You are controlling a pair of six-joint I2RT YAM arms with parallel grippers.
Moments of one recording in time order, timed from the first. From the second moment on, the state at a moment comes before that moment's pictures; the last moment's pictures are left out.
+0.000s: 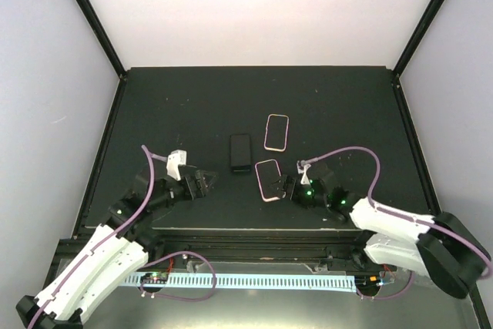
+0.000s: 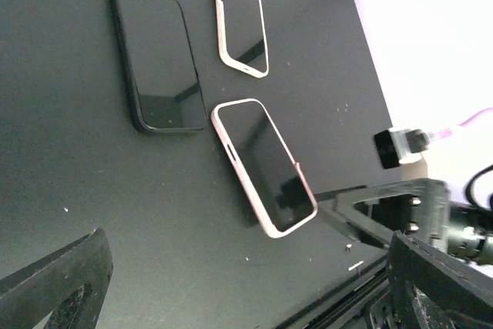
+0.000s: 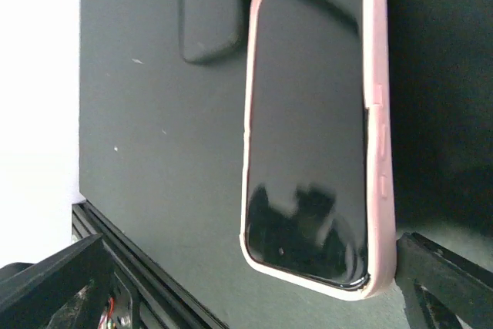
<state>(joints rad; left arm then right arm) -0.53 0.49 0.46 -0.48 0.26 -0.79 0.75 1.13 0.28 0.20 -0.30 1.05</state>
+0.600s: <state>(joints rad) -0.53 0.46 0.73 -0.64 0.13 -0.71 0.75 0.69 0.61 -0.34 -0.07 0.83</state>
